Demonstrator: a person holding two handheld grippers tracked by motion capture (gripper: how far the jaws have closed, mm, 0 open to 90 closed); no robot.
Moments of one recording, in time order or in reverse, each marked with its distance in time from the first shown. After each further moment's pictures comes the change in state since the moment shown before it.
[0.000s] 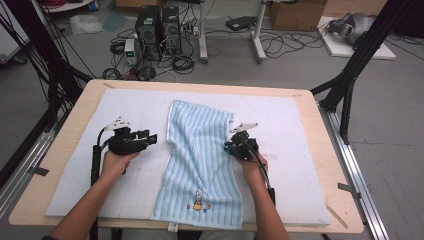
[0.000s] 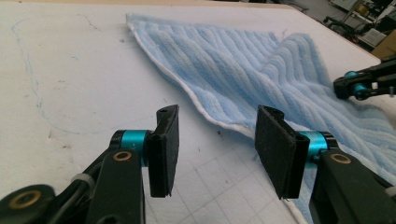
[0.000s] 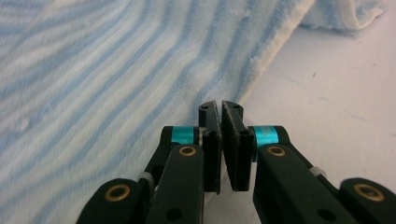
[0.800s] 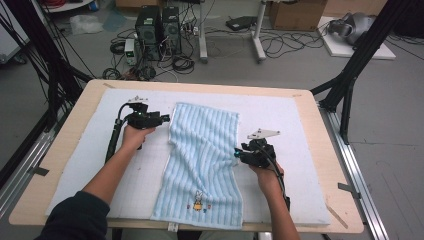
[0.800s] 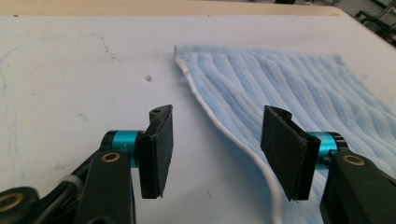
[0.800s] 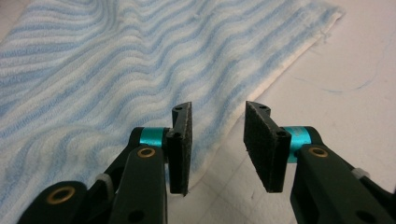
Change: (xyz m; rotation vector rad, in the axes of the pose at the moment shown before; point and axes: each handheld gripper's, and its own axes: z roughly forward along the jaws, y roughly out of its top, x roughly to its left) left arm 0.034 0.049 0.089 0.080 0.082 -0.075; right arm -0.012 -0.026 -0.046 -0.095 -0.001 0.027
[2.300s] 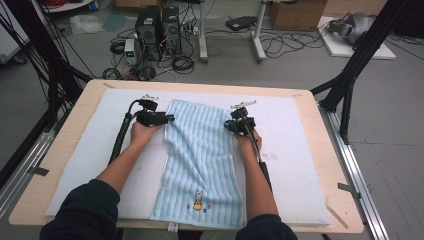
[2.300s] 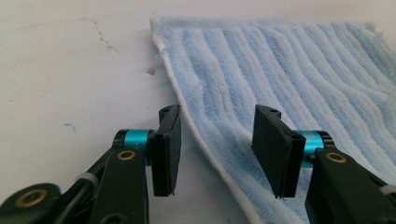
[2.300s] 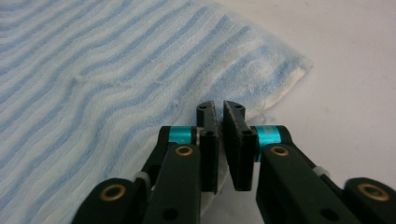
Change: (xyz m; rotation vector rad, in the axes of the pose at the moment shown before) left arm -0.003 0.003 0.024 0.091 0.061 0.045; right arm -0.040 0.069 0.103 0.067 -0.090 0.080
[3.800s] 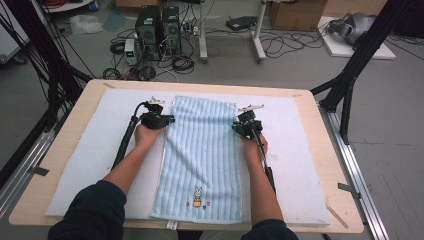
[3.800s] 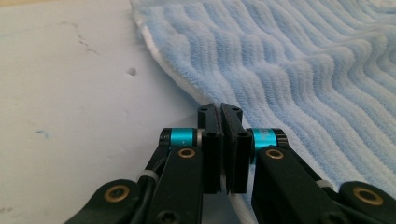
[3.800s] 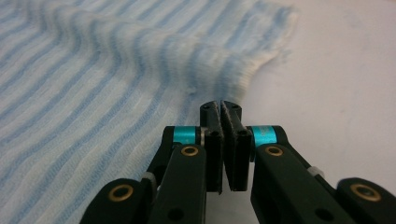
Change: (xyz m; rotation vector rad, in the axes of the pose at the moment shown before) left arm -0.016 -0.005 0.010 -0.015 0.047 0.070; right arm -0.012 -0.016 -0.014 -0.037 -0.066 0.026
